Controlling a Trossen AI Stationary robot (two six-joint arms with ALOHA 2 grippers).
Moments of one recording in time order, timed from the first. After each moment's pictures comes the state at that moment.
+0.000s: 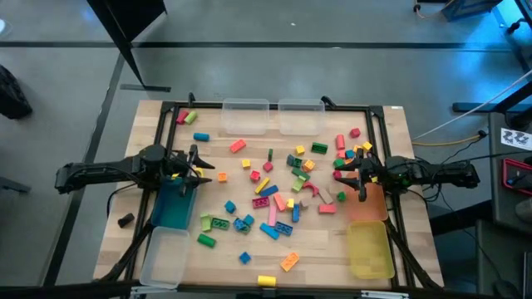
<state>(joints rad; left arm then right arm) 0.18 0.16 0.01 0.05 0.25 -0.05 0.09 0.02 0.10 -0.29 0.12 0.13</state>
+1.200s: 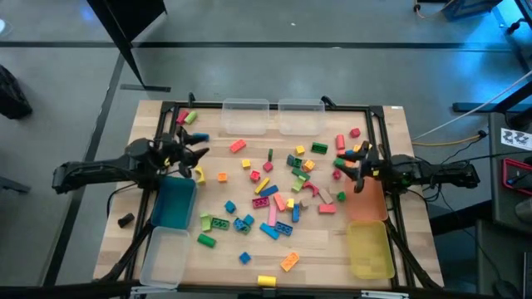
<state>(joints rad) 0.20 0.25 0.13 0.32 -0.14 -0.07 0.09 0.02 0.09 -0.11 0.36 0.12</state>
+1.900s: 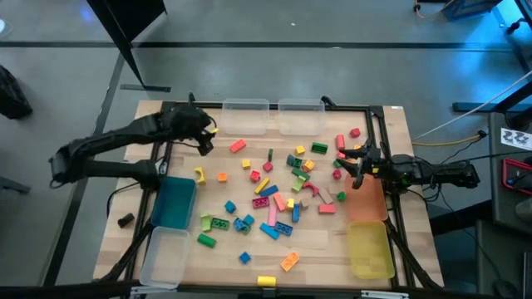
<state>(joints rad) 0.50 0.98 0.81 -0.67 -0.23 0.09 0.09 0.02 0.10 -0.11 0.43 0.13</state>
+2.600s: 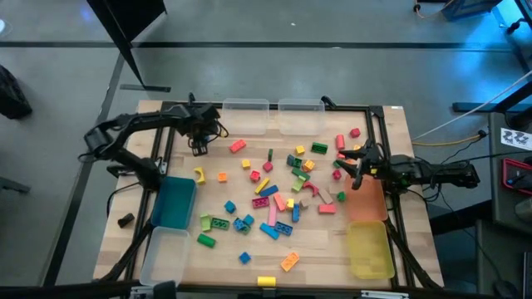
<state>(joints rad) 0.71 1.46 0.82 -0.80 -0.31 0.47 0.09 0.02 0.10 -0.17 0.43 0.13</state>
